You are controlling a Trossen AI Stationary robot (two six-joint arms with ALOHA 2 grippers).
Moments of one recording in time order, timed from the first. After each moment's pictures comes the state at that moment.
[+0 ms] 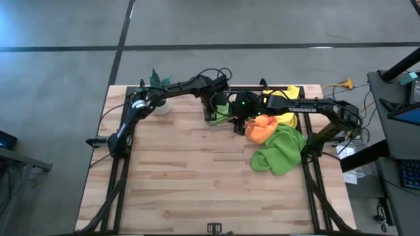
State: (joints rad) left arm 0.46 2.21 1.98 -1.00 0.08 0.45; right arm -0.34 1.55 1.05 -0.36 -0.13 -0.16
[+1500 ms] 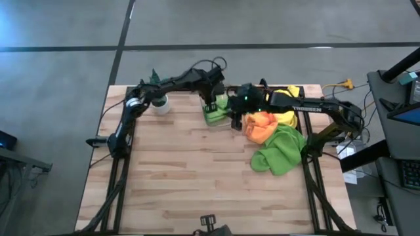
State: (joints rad) left arm 0.51 2.14 1.95 -0.94 0.02 0.35; right arm -0.34 1.52 1.14 -0.31 -0.08 -0.22
